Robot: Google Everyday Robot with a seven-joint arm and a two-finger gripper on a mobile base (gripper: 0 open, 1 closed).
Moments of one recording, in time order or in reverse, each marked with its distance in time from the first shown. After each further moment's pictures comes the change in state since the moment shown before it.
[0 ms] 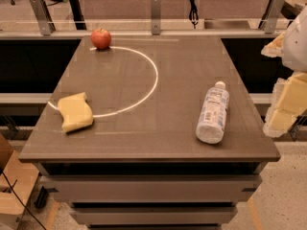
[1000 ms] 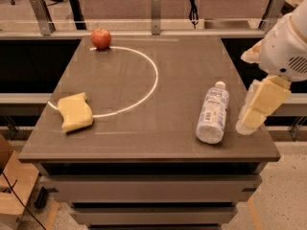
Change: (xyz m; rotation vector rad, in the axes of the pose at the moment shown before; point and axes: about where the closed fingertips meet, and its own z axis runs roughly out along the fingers) arm -0.029 -0.002 0.025 -0.041 -0.131 0.045
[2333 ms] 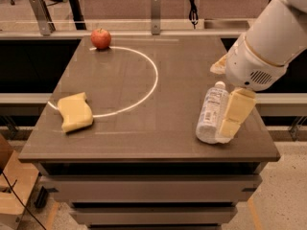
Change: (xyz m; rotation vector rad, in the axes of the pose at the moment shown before) arm -0.033 0.010 0.052 -0.089 0.003 -0.158
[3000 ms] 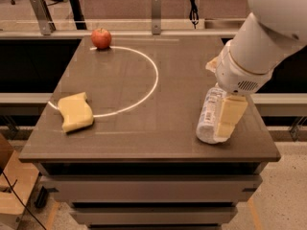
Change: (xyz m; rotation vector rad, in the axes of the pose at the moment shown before) arm 0.007 -0.019 0.017 0.119 0.121 -0.110
